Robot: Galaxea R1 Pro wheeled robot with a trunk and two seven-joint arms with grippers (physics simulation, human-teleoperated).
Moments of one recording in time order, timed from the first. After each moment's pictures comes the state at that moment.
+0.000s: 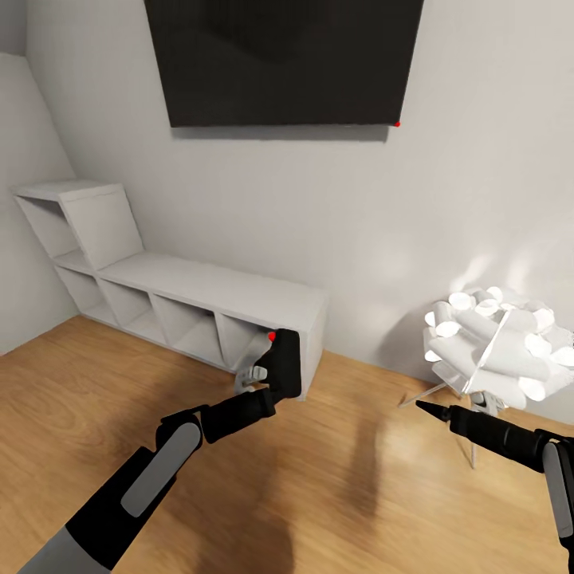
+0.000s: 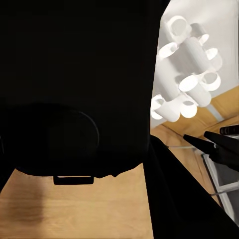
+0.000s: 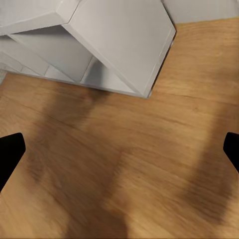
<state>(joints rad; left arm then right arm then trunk) -0.52 0.16 -0.53 -1.40 1.10 0.53 -0.09 -0.36 -0.19 -0.51 -1.46 -0.05 0.99 0.89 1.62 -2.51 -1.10</state>
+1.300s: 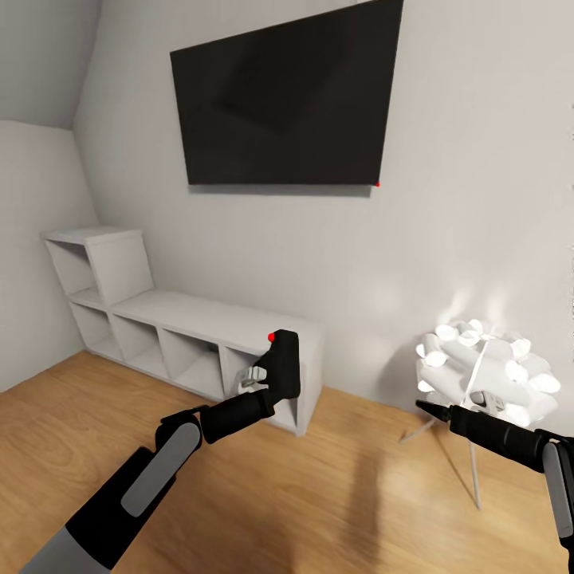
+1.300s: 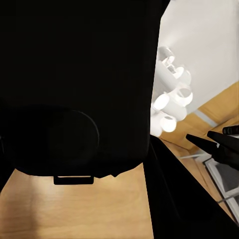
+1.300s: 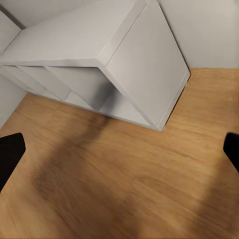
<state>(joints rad) -0.52 0.16 -0.53 -1.39 1.10 0.53 -0.09 -0.36 -0.19 -0.51 -1.46 -0.05 0.99 0.89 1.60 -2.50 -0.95</state>
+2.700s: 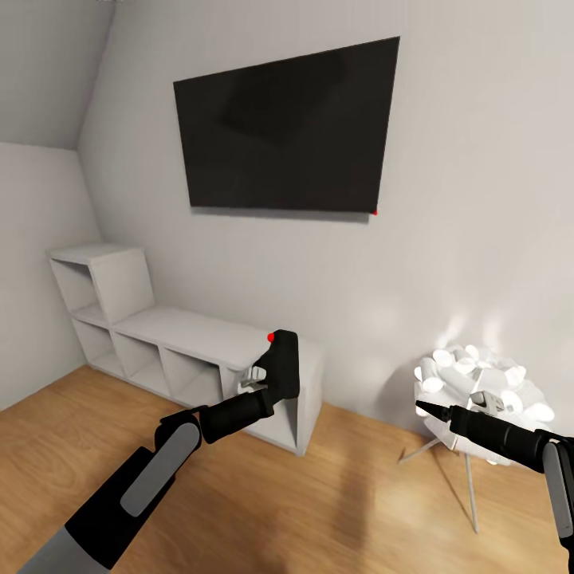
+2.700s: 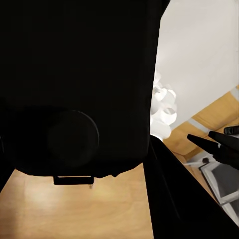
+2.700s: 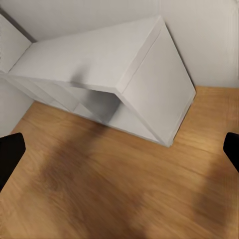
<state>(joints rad) -0.52 0.17 -0.53 -1.39 1.10 0.53 -0.09 -0.36 -0.19 -0.51 -1.46 -0.05 0.99 0.89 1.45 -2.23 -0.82</state>
